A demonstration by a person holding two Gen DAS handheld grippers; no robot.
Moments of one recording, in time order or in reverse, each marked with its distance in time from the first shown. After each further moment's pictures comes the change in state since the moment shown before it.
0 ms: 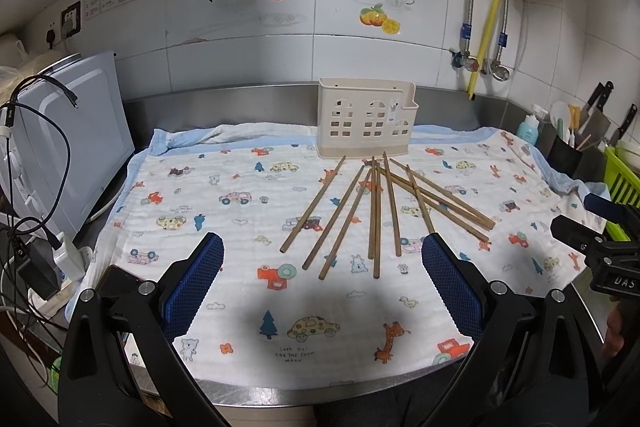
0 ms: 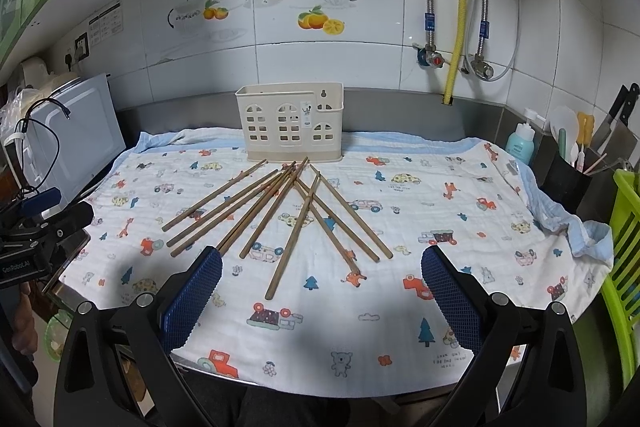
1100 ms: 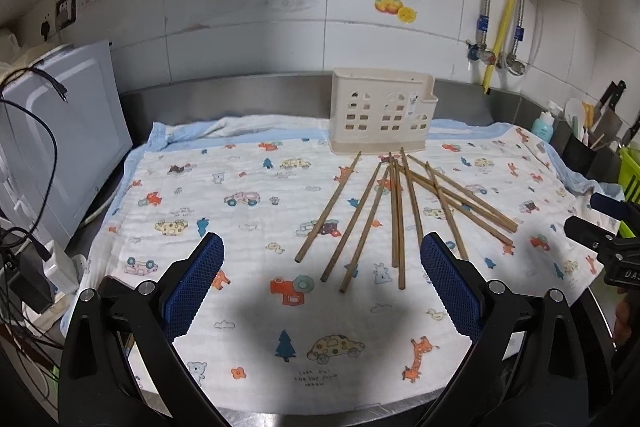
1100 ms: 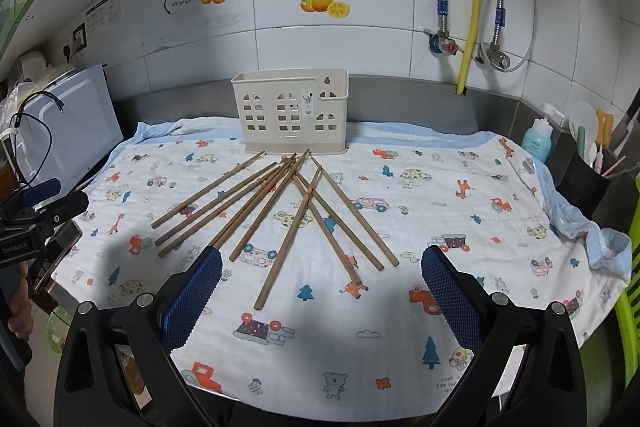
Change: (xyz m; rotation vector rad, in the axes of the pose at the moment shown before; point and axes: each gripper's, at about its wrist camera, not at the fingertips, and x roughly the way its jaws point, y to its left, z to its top) left arm 0.040 0.020 0.005 -0.010 0.042 0.013; right arm 0.041 -0.011 0.007 -0.019 0.052 0.028
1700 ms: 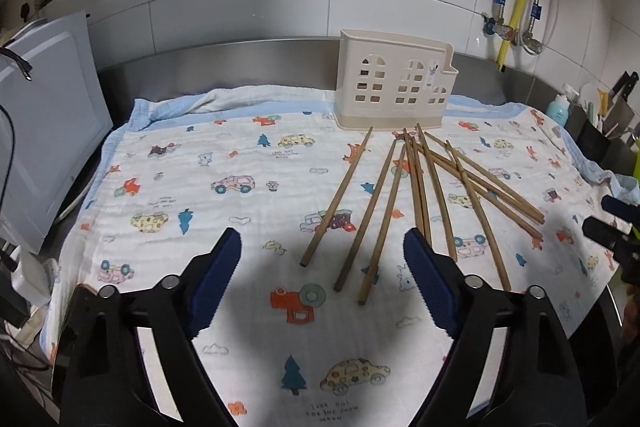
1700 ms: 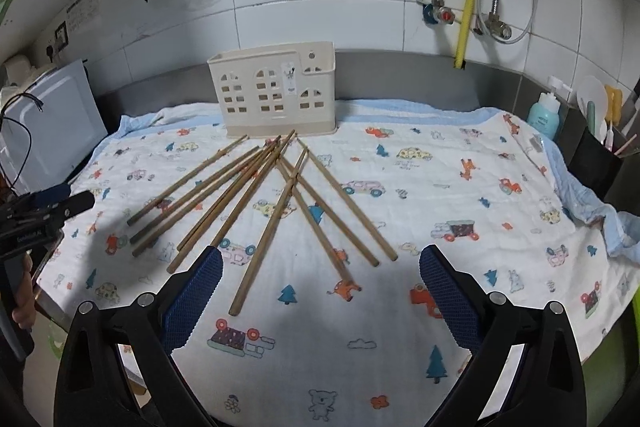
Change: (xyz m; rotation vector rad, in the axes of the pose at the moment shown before) left arm 0.063 0.014 0.003 0.006 0.086 -0.026; right arm 0.042 -0.011 -0.008 0.055 0.060 -0.010
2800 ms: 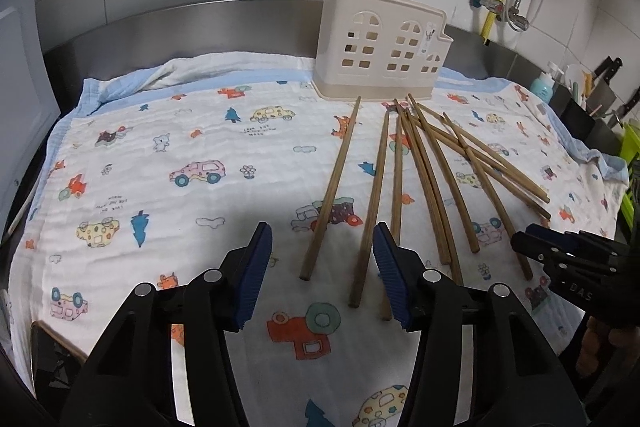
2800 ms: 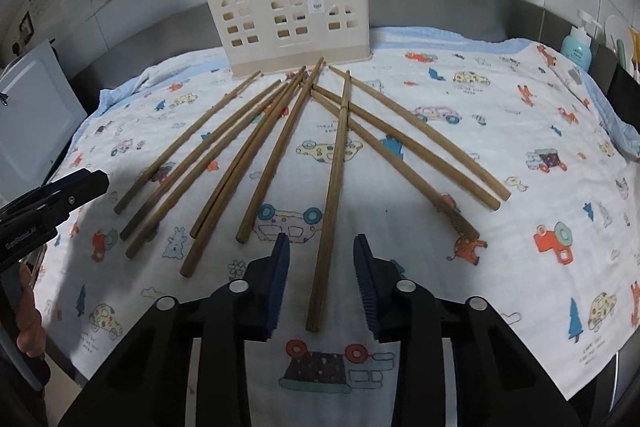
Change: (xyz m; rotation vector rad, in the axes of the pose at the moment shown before) left arm 0.061 0.023 -0.001 0.039 0.087 -0.153; right arm 0.084 0.059 -0.020 0.109 0.165 -0.018
